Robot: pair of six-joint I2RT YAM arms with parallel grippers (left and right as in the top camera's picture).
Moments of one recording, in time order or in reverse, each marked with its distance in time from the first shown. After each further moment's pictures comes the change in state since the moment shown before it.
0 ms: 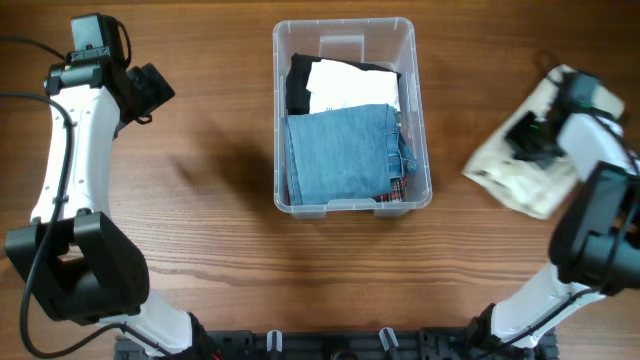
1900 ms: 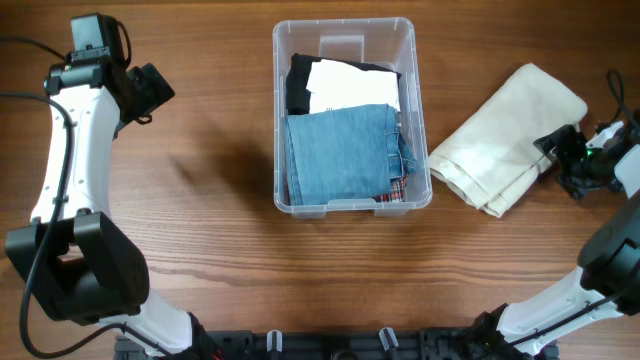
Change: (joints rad) left arm 0.000 0.000 0.000 0.000 0.000 0.000; right arm -0.343 -0.014 -0.046 0.058 -0.328 -0.163
